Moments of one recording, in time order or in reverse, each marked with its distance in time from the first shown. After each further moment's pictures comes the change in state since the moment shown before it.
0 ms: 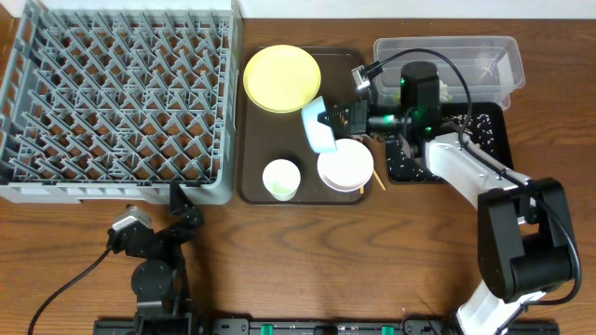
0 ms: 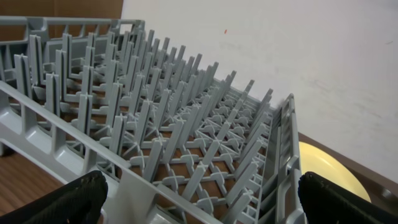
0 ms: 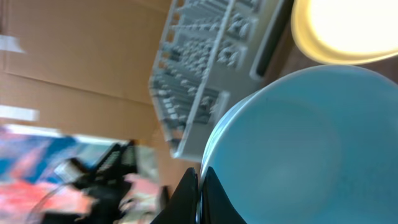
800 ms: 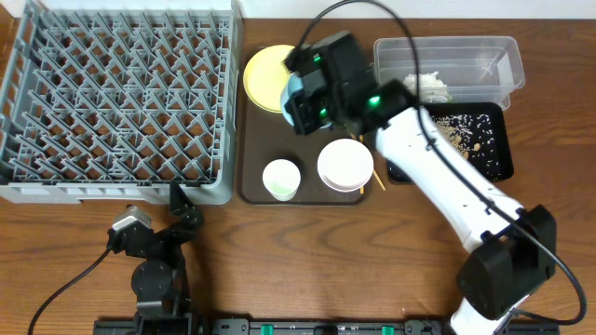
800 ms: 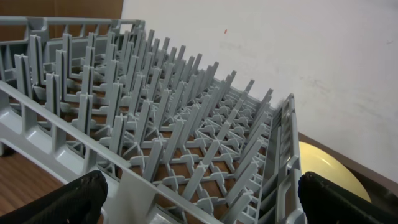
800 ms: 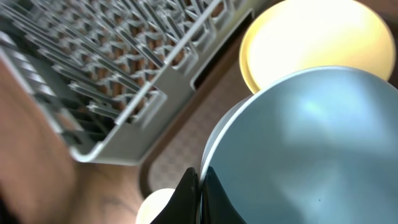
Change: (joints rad) left arm 0.000 0.000 0.001 -0.002 0.000 0.000; right arm 0.338 -0.004 0.573 -0.875 0.788 -0.575
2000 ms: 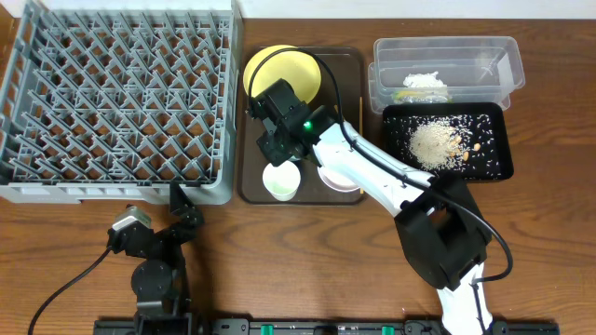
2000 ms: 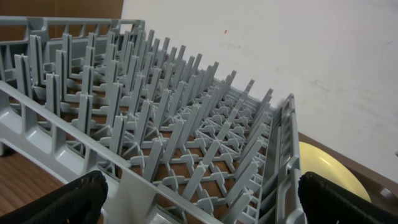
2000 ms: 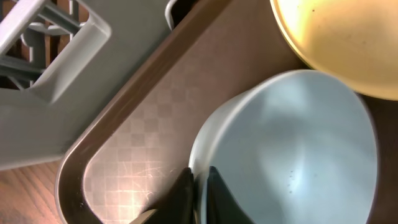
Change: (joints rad) left arm 0.000 0.000 0.000 0.000 0.000 0.000; right arm 0.139 0.261 0.000 0.057 0.205 -0.060
